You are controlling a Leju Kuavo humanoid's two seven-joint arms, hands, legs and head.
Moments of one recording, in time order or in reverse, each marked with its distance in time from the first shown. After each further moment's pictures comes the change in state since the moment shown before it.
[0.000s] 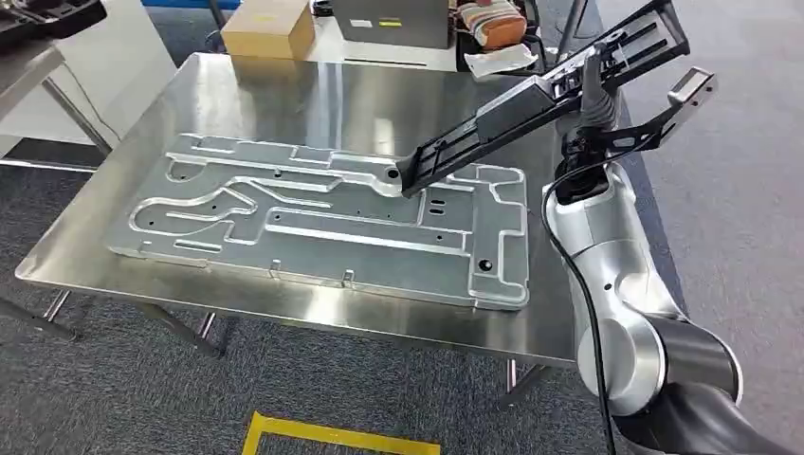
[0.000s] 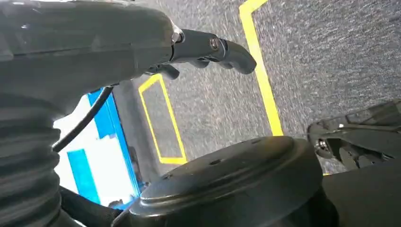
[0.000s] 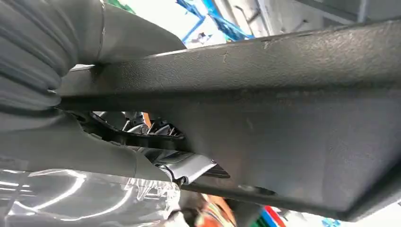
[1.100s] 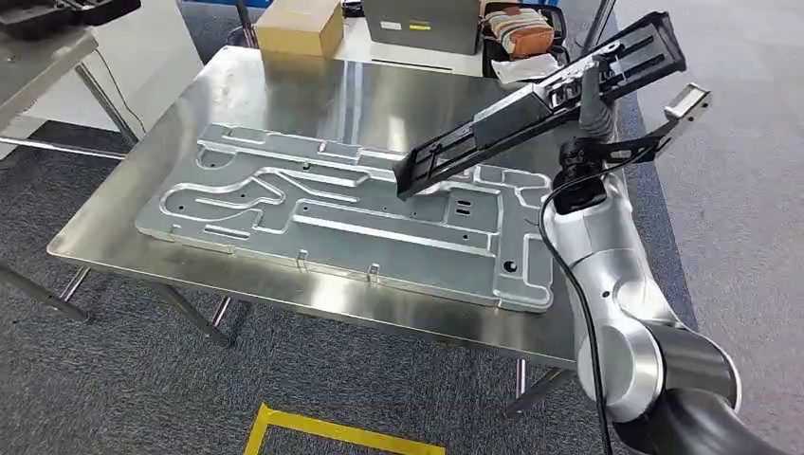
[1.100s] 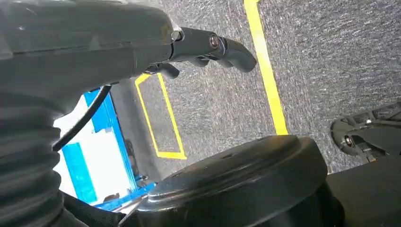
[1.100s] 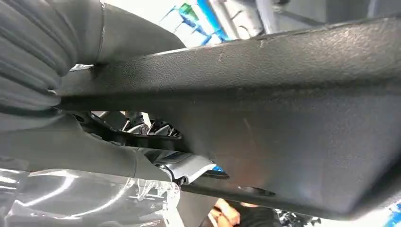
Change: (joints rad) left arm 0.019 0.000 -0.008 0.001 0.000 0.007 -0.006; right arm 0.025 -0.017 -0.006 0.005 -0.049 0.058 -0.024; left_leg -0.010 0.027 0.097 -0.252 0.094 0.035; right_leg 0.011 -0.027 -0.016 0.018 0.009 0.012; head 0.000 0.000
